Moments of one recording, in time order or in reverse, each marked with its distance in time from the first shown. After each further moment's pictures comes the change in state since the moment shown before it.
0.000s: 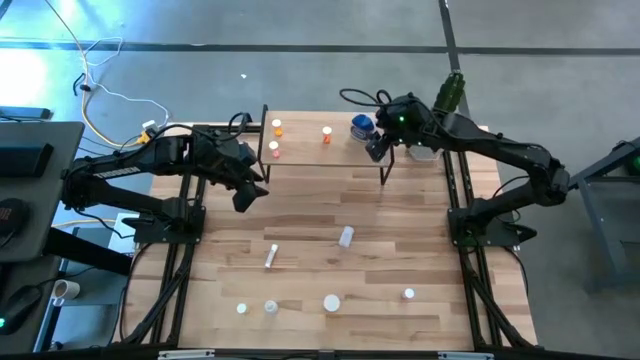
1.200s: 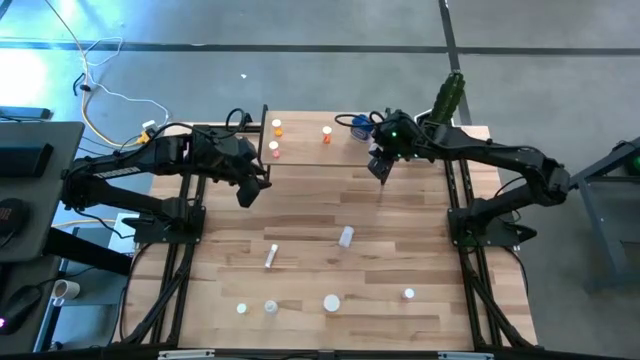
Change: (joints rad) left arm 0.002 0.000 0.000 0.059 -0.078 -0.002; right arm 0.021 -0.001 -0.165 0.020 -0.043 -0.071
